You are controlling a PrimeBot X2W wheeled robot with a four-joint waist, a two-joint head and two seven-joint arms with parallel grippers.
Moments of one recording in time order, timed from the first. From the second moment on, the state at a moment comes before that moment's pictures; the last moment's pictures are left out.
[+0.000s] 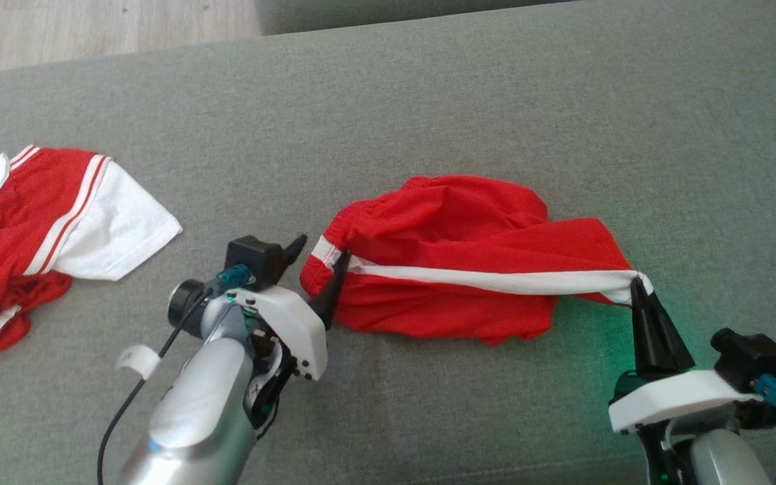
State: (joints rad) left arm -0.43 0.06 -0.46 0.62 -0.27 -0.12 -0.09; right arm -0.03 -0.05 0.03 0.27 0.28 0.12 -0.16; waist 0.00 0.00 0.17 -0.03
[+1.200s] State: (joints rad) left arm -0.59 0.13 -0.56 0.39 -0.53 -0.13 -0.05; right arm -0.39 -0.08 0.11 0.14 0.13 0.12 -0.05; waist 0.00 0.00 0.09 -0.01
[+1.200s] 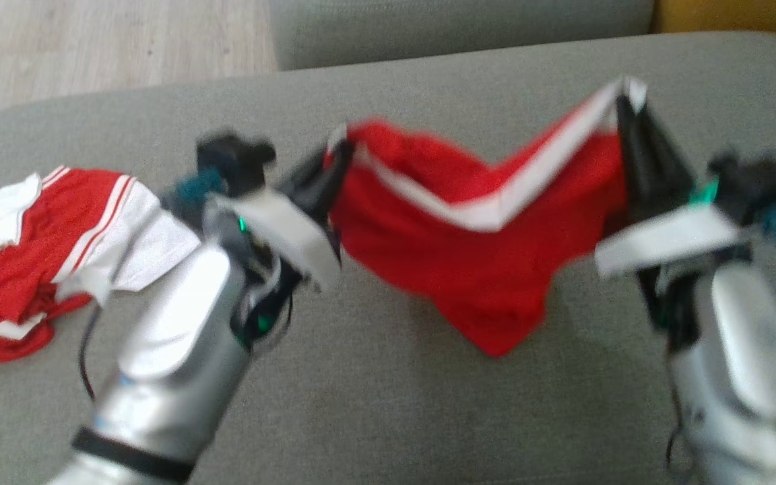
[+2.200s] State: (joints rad) left arm -0.66 0.18 -0.48 0.13 -0.62 -0.01 0.14; right arm -0.54 -0.14 0.09 -0.13 0.15 0.12 0.31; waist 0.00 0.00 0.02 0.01
